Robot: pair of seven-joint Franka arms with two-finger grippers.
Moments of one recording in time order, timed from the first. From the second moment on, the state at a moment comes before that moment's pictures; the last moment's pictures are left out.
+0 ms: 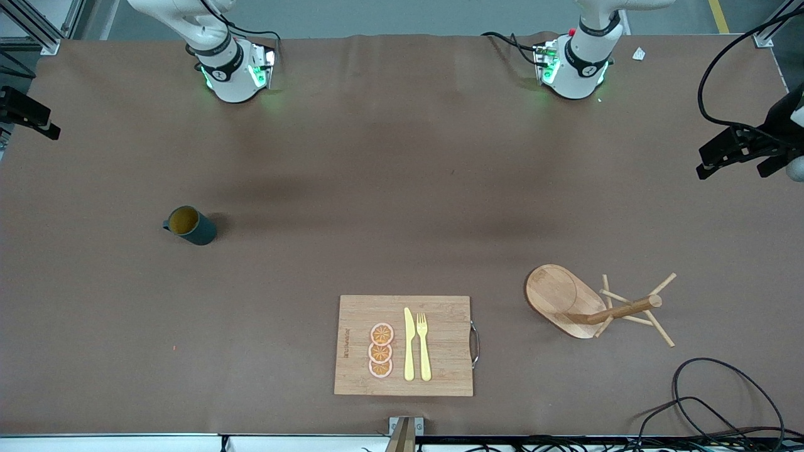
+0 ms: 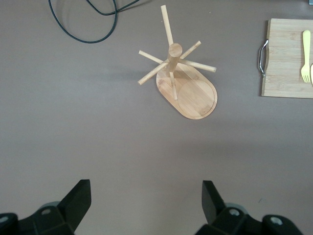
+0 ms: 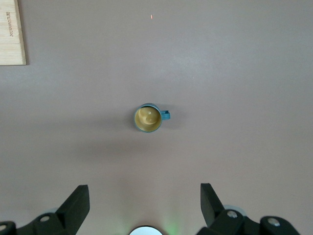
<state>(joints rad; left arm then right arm) -0.08 0.03 0.03 -1.47 0.00 1.57 -0.07 0.01 -0.08 -0.13 -1.54 0.00 1.42 -0.09</state>
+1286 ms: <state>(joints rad) -0.08 0.03 0.03 -1.47 0.00 1.57 -0.07 0.01 0.14 -0.12 -1.56 0.00 1.61 -0.11</state>
